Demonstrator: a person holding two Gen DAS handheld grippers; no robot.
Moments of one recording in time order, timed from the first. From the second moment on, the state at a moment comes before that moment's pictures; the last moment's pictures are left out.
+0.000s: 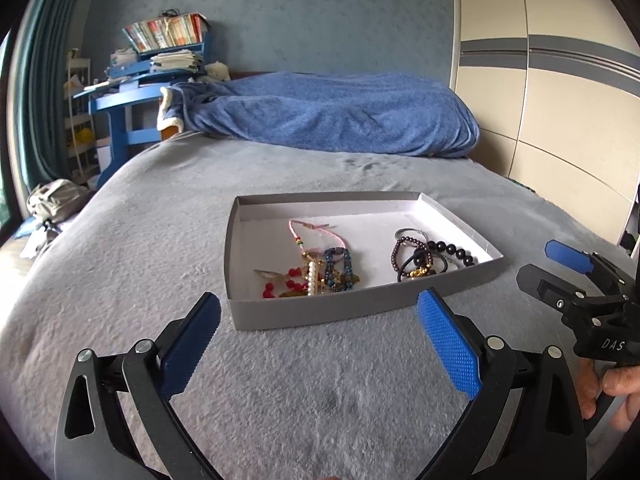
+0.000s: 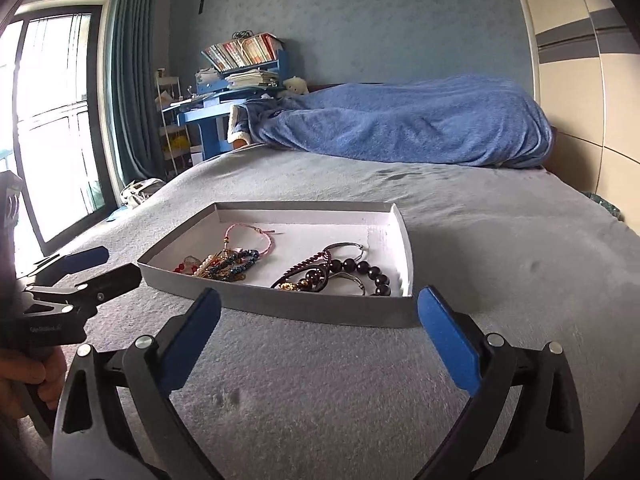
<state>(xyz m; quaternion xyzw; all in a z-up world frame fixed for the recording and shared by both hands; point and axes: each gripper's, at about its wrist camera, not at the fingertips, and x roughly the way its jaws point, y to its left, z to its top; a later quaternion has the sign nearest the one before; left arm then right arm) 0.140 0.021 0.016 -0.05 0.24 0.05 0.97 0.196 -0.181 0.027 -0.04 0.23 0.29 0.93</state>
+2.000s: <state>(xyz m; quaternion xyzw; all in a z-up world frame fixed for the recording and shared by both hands) 0.138 0.014 0.010 -0.03 0.24 0.06 0.97 0.190 -0.182 0.022 -0.04 0.22 0.28 0.93</state>
